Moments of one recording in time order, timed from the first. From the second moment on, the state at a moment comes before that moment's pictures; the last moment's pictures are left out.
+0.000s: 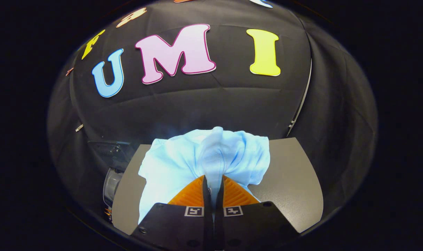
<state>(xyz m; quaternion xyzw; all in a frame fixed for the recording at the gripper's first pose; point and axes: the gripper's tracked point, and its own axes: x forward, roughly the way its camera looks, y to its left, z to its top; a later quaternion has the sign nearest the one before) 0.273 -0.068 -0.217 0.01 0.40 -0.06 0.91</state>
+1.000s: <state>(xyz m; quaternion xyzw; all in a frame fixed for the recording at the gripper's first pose) 0.252 0.201 -0.108 0.00 0.27 0.13 0.95</state>
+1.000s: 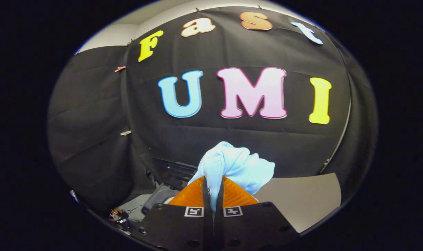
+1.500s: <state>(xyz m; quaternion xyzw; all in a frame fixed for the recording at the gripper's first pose) 0.262 0.333 -0.185 0.03 0.31 0.20 0.93</state>
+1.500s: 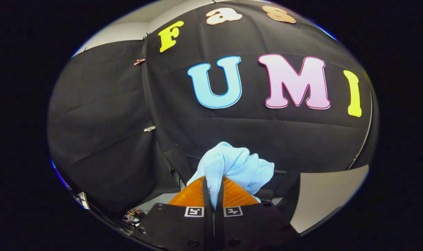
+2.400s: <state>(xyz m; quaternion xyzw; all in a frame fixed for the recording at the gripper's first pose) 0.287 0.345 -0.287 0.02 0.37 0.15 0.92</state>
